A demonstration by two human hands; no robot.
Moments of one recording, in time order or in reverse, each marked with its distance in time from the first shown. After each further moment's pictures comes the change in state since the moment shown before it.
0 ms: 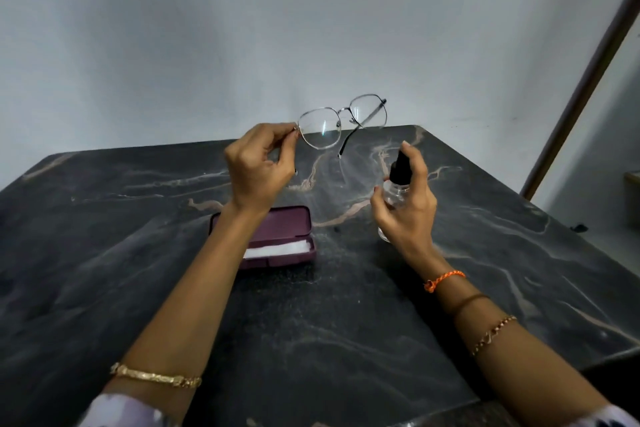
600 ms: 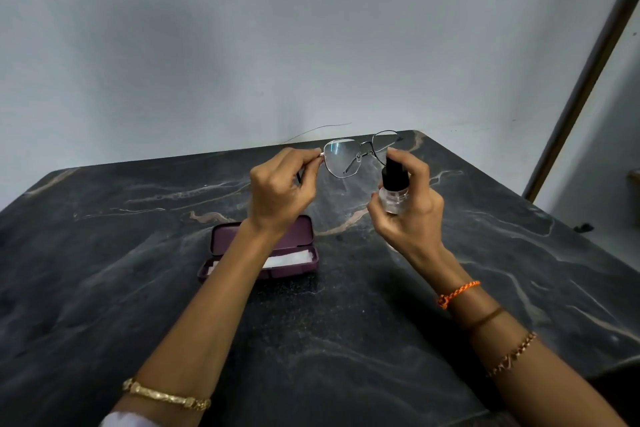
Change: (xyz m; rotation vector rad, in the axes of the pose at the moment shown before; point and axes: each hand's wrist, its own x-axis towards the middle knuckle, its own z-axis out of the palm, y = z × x) left_hand -0.009 0.010 0.010 -0.026 -0.110 0.144; right_hand 0.011 -0.023 -0.011 -0.031 -0.038 -0.159
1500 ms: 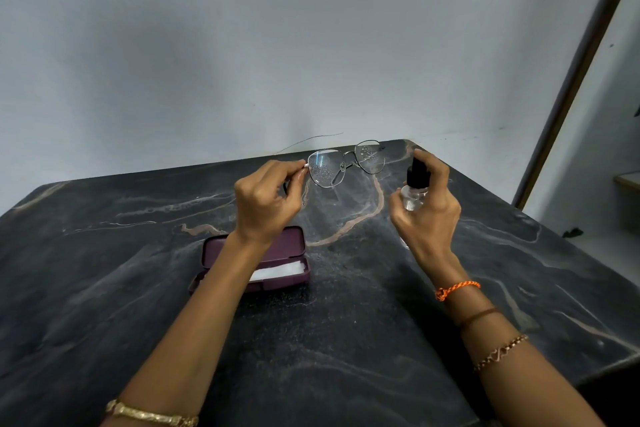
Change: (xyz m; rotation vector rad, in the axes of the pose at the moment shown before) left_hand 0.000 -0.004 -0.003 0.027 0.016 -0.003; right_hand 0.006 0.026 -0.011 -0.142 0.163 0.170
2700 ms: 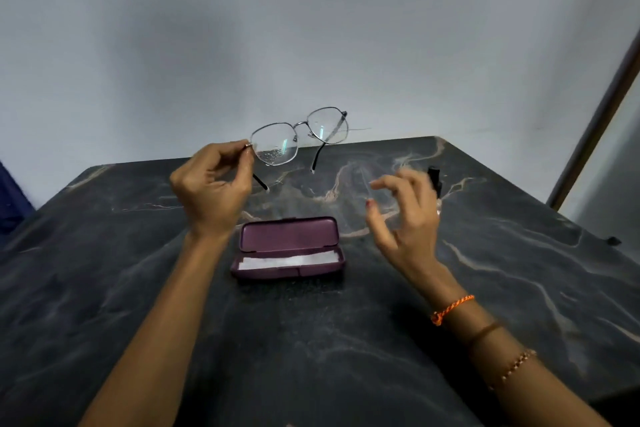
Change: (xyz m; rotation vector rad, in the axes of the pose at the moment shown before) left_hand -0.004 -0.033 -0.079 -0.014 0.215 -0.338; right_hand -0.030 -0.055 0.024 0.133 -0.074 -0.298
